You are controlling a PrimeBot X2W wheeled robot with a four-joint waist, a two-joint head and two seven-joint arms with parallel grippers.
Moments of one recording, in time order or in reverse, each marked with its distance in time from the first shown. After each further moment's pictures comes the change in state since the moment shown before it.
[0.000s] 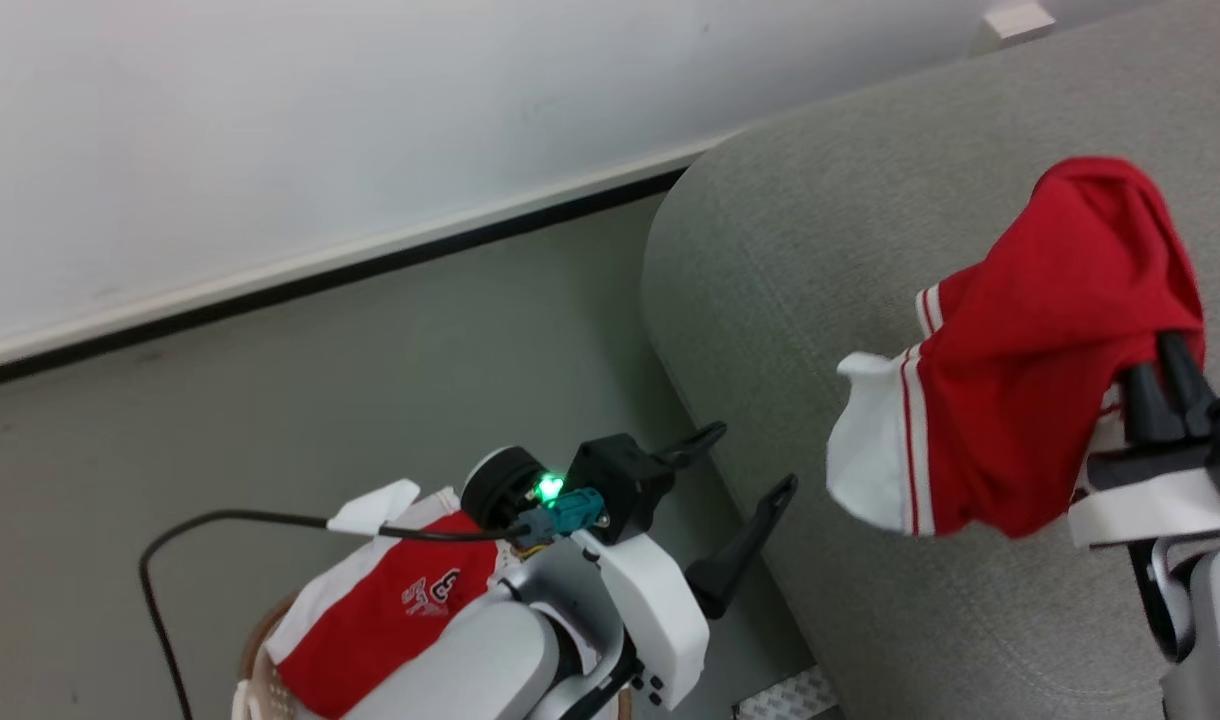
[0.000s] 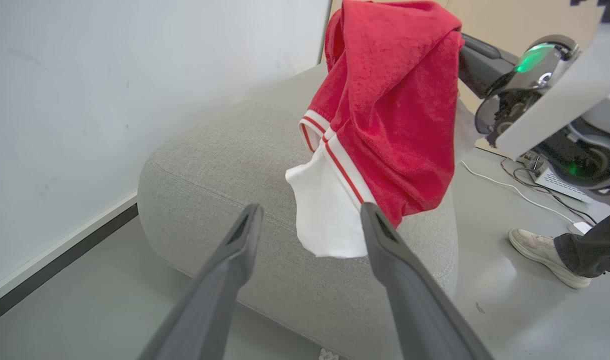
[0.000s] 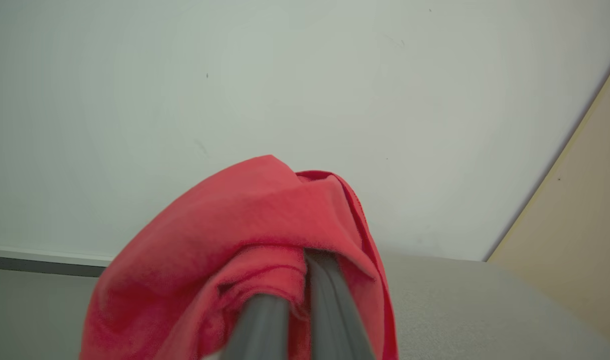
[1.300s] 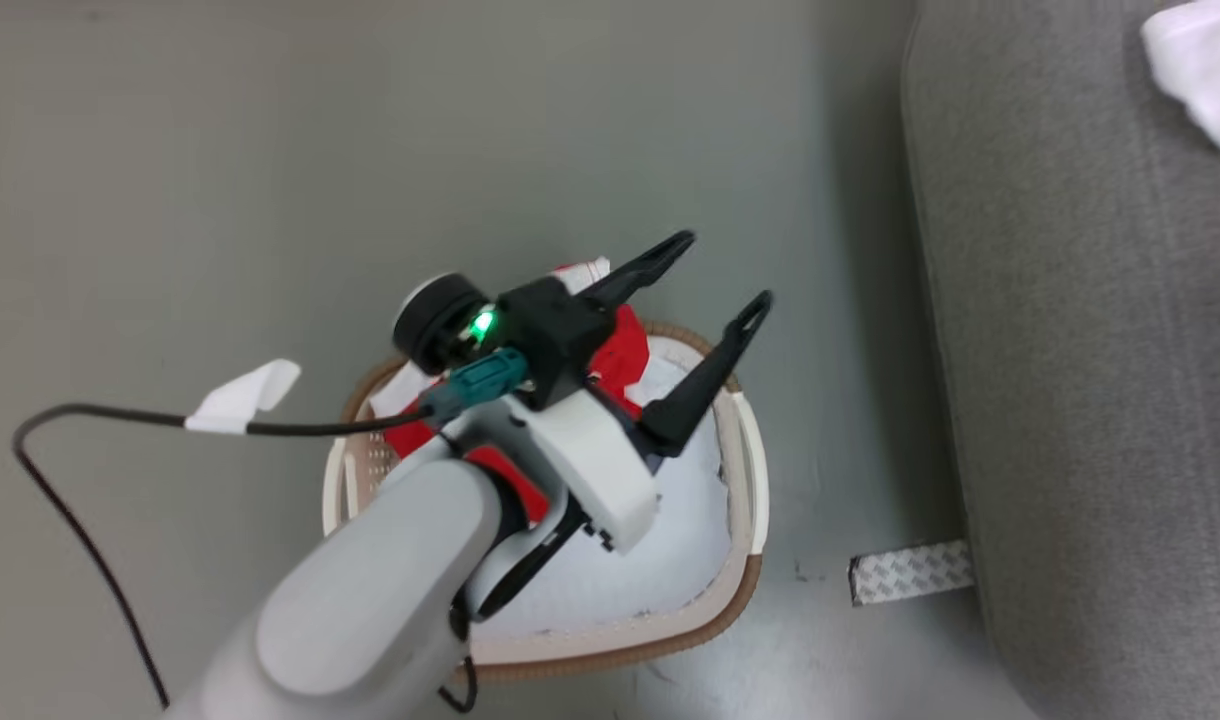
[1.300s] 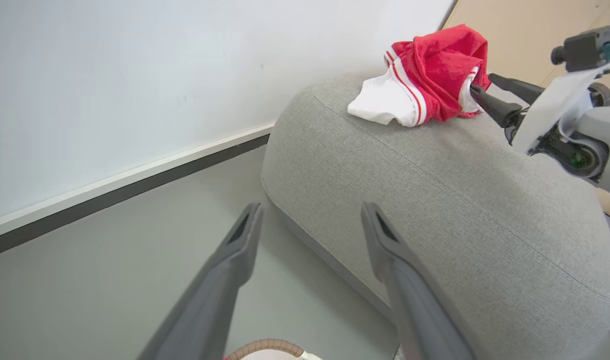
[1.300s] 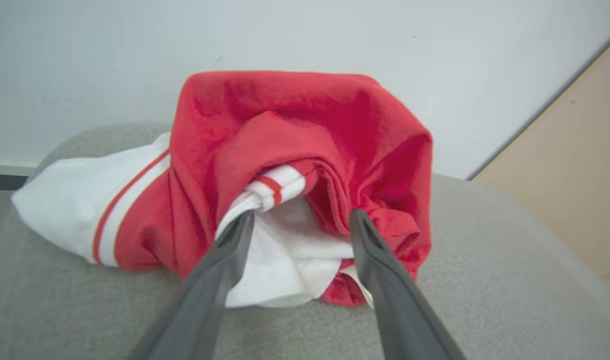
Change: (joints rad) left arm -0.222 0.059 0.059 -0.022 0.000 -0.047 -0.072; right arm -0.370 -0.019 -0.562 0.291 -0.296 0.000 0.000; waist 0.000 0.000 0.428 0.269
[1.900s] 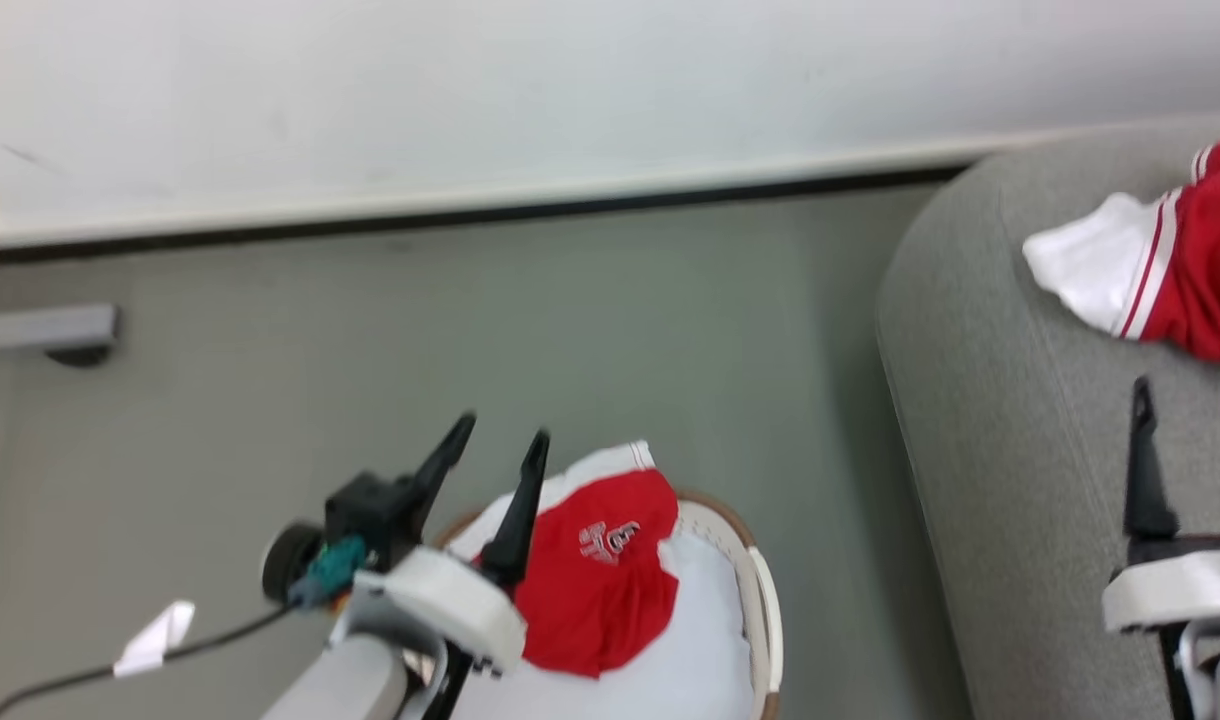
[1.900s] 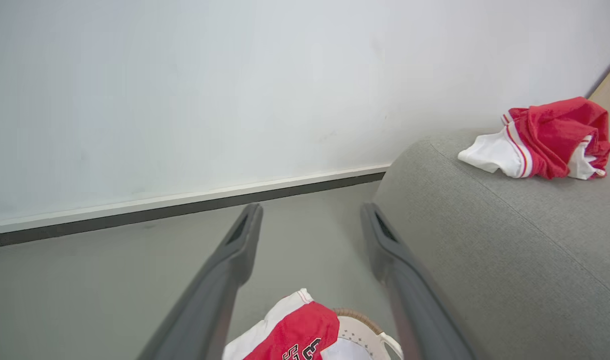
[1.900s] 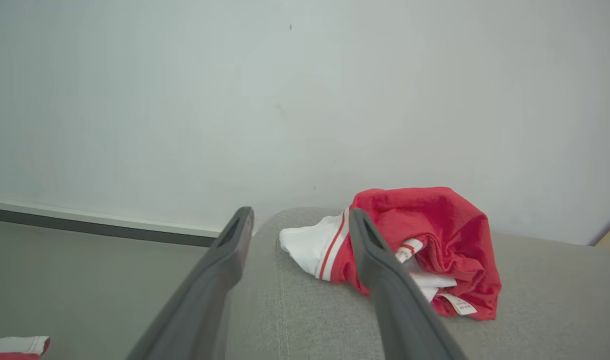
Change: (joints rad) left arm 0.335 0.036 0.124 0.187 -0.066 0.173 -0.264; right arm 0.459 0.082 0.377 -0.274 0.215 0.000 0.000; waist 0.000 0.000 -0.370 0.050
